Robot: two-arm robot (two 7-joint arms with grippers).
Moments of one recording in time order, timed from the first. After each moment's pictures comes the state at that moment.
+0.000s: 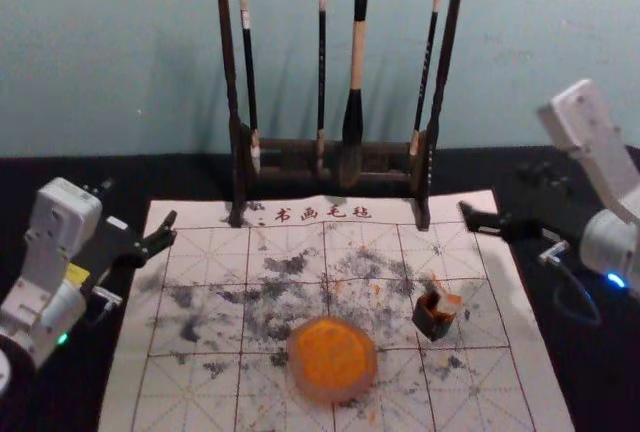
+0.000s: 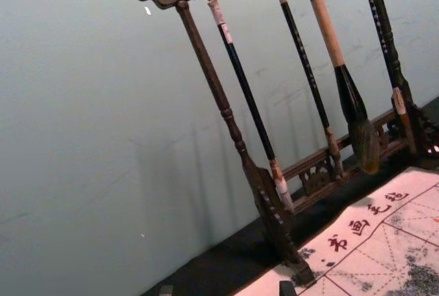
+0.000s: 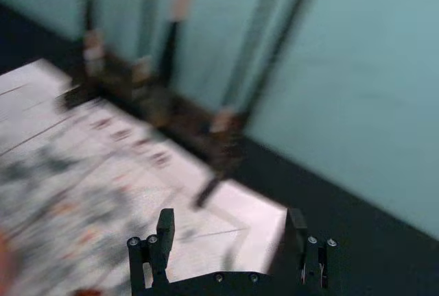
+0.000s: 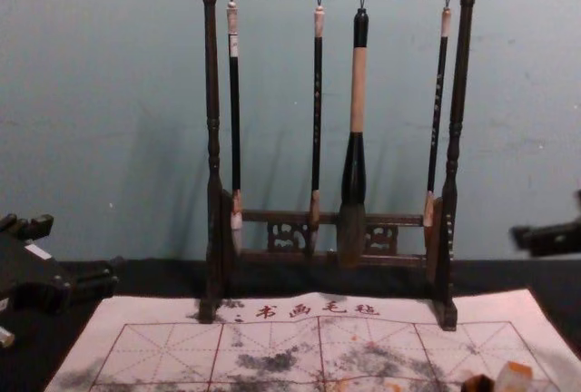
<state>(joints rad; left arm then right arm) -0.20 0.60 0.45 -1.41 -0.25 -0.12 0.03 0.23 0.56 -0.32 -1.73 0.25 0.51 0.20</state>
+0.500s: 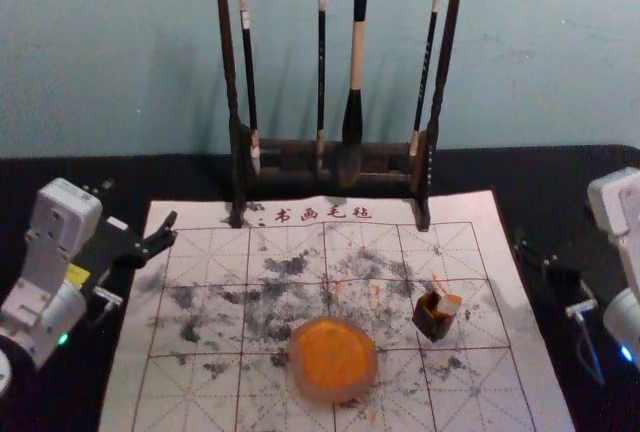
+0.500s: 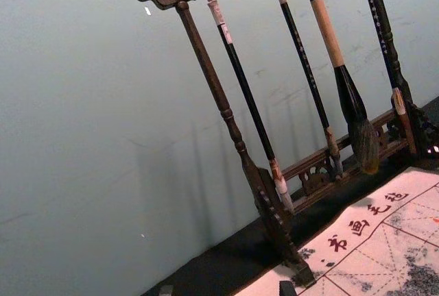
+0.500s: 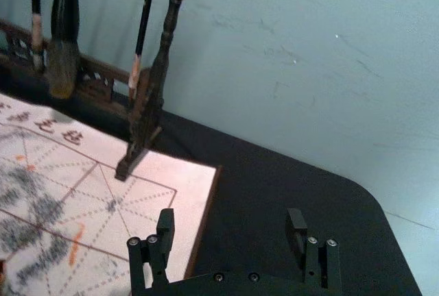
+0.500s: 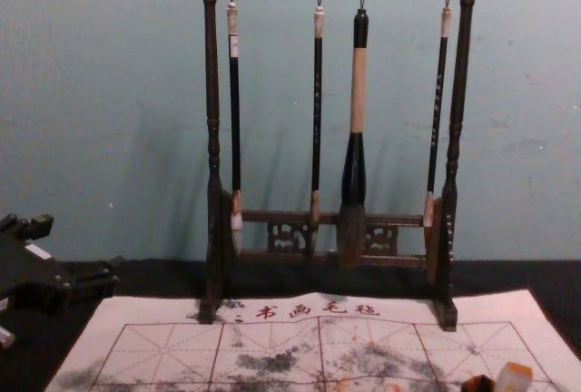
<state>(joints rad) -0.20 0.60 0.45 -1.41 -0.25 -0.12 0.03 0.01 0.46 -0.23 -1.66 0.12 0.22 -0.05</state>
